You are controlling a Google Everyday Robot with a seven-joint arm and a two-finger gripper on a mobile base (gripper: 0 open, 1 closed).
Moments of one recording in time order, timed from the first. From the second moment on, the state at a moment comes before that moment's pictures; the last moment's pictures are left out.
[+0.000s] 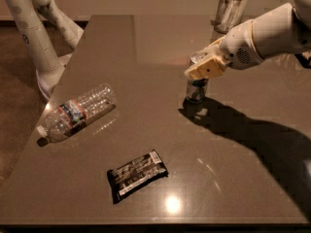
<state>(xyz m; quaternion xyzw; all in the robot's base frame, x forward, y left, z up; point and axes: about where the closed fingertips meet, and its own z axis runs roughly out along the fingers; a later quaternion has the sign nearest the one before) 0.571 -0.125 0.934 -0.48 0.77 0.18 0.39</state>
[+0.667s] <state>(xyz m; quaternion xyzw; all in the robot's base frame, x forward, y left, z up) 0.551 -0.117 0.971 -0.52 0.77 0.15 0.34</state>
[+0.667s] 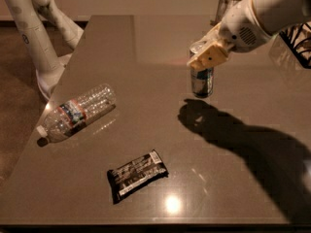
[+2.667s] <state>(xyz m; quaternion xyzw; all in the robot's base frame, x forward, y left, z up) 0.513 -0.062 0.887 -0.69 0.72 0.00 0.02</state>
